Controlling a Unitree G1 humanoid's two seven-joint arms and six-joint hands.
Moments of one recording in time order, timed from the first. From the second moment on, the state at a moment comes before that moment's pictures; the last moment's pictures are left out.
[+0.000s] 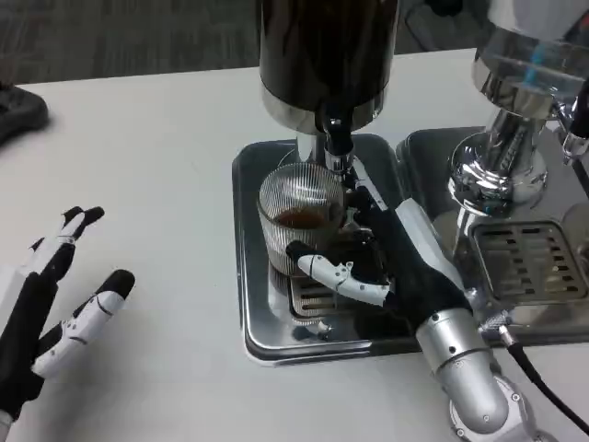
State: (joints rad) left arm 0.10 0.51 0.12 0.50 0.36 -0.70 0.13; right arm -0.19 -0.09 0.27 0.34 -0.41 -0.19 -0.13
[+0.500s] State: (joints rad) left arm 0.11 0.51 0.12 0.49 0.36 -0.70 0.13; right arm -0.20 -0.09 0.28 0.36 -0.41 -0.22 -0.14
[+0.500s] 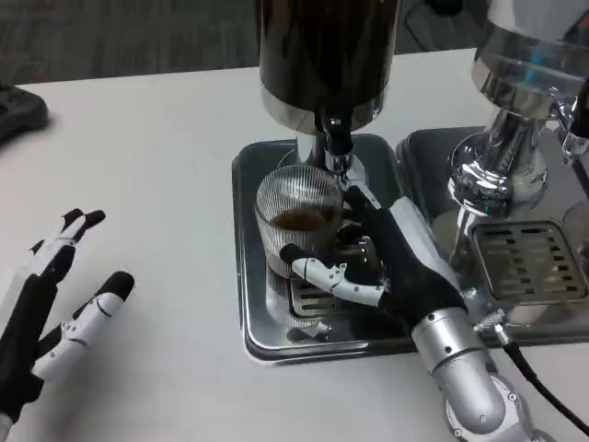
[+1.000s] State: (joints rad) left arm 0.13 0.51 0.12 0.47 0.36 -0.69 0.13; right arm -0.21 -0.08 0.28 0.39 -0.41 -0.25 -0.17
